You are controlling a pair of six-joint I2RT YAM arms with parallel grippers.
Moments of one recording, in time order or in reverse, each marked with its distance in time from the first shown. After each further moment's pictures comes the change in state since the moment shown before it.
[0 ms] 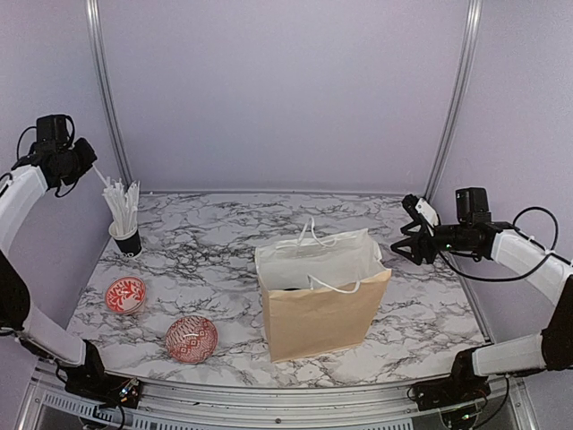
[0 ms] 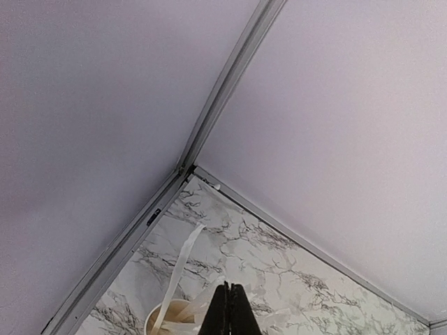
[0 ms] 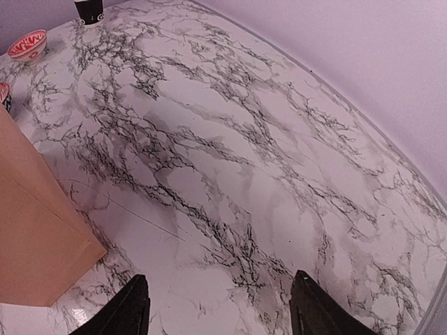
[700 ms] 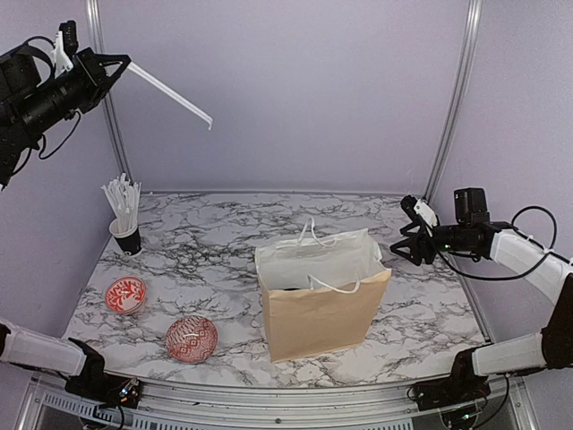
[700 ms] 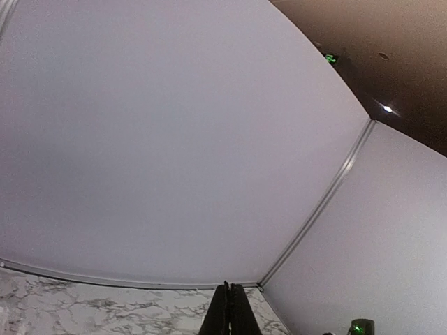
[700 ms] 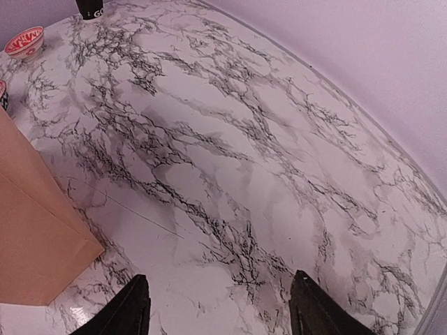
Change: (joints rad) left arm -0.502 -0.218 0.371 -0.007 0.155 -0.027; right arm 0.008 0.009 0.000 -0.001 0.018 0.000
